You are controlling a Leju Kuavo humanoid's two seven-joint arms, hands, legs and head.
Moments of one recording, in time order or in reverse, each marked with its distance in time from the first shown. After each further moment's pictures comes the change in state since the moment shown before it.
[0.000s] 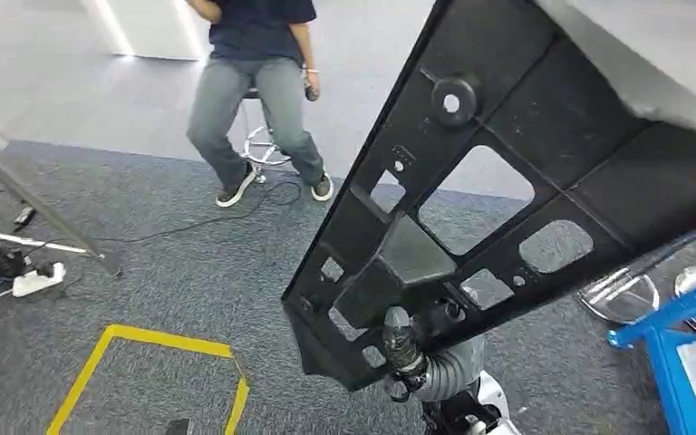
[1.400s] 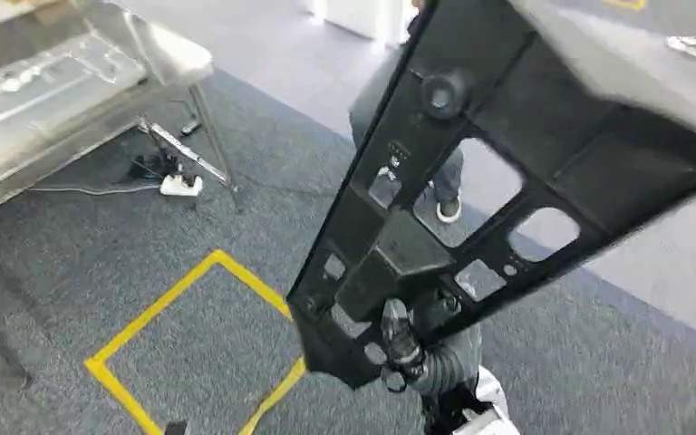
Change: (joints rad) left arm -0.002 0.008 -0.014 0.000 -0.017 0.020 0.025; right arm -0.017 0.004 0.000 0.027 -0.001 -0.019 0.015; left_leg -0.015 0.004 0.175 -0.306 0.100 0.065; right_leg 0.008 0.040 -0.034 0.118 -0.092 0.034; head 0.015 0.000
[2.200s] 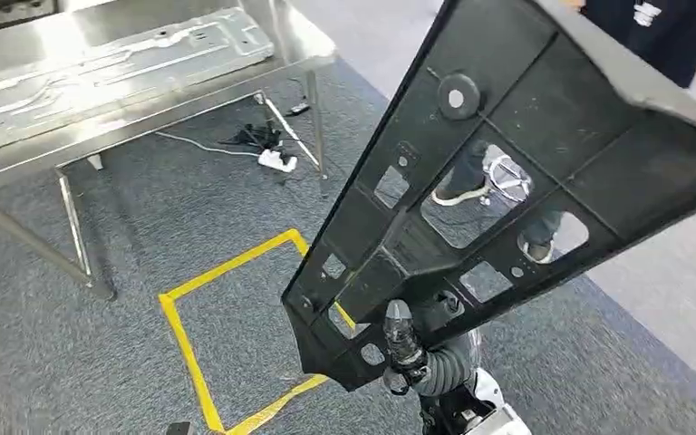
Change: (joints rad) left arm 0.001 0.006 -0.021 0.000 0.003 -0.001 0.006; right arm 0.008 0.006 0.000 0.001 -0.048 0.017 -0.027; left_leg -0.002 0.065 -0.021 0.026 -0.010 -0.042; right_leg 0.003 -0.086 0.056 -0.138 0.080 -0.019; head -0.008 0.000
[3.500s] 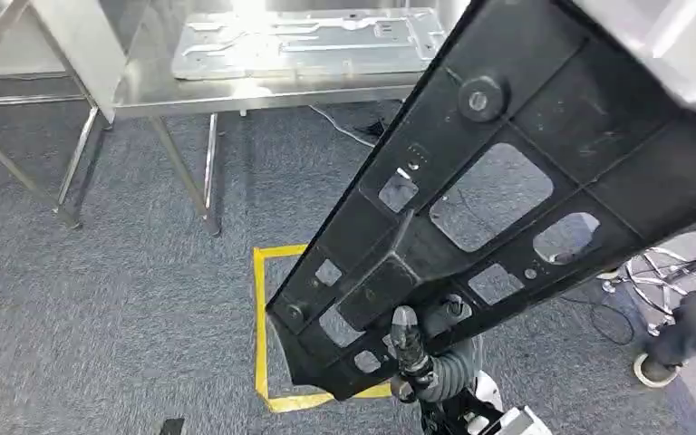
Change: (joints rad) left arm -0.004 0.014 -0.015 0.001 0.010 -0.037 0.024; right arm 0.007 0.004 0.000 0.009 -0.097 0.063 -0.047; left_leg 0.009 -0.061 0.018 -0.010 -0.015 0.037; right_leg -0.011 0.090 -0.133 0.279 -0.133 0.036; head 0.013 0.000
